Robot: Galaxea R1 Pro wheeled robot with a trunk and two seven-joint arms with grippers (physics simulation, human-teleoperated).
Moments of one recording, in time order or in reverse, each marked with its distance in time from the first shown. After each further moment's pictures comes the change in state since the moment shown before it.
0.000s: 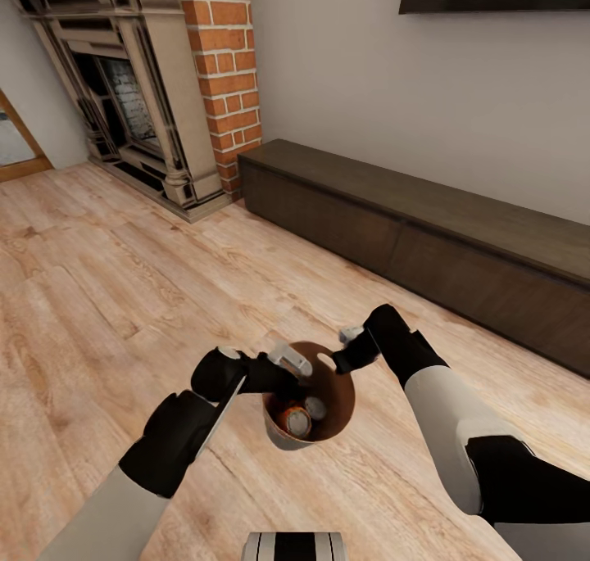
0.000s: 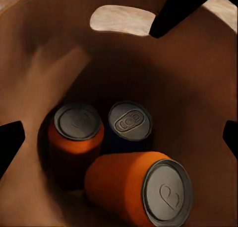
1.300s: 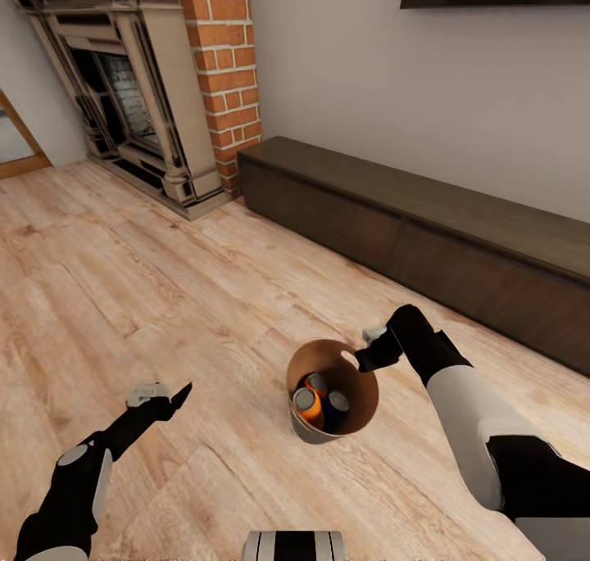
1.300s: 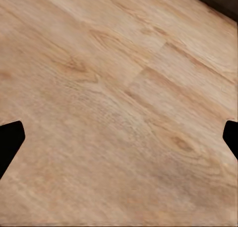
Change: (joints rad) left arm 0.225 0.043 1.016 0.366 -0.008 -0.932 -0.158; right arm -0.001 -0.091 -0.021 0.002 -0.006 0.000 -0.023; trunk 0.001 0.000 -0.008
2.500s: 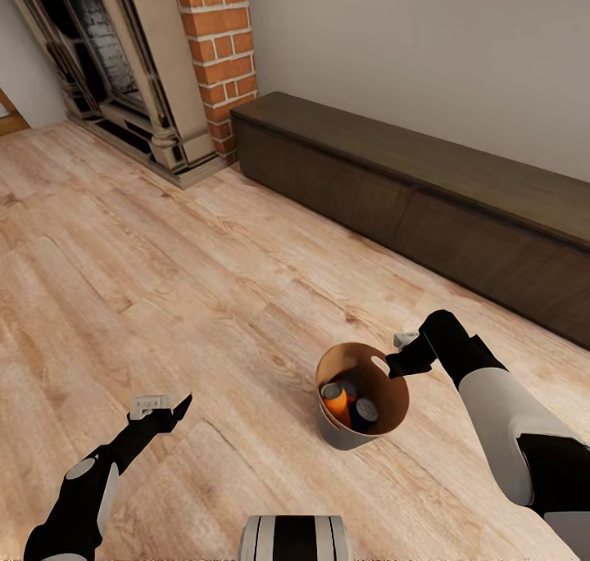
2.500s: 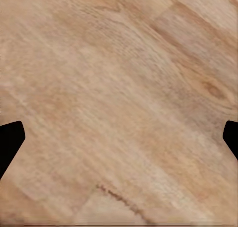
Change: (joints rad) left arm 0.009 0.000 0.000 0.104 0.002 -0.072 0.079; right arm -0.001 -0.123 -0.050 0.053 -0.015 0.013 0.011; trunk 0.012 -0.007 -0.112
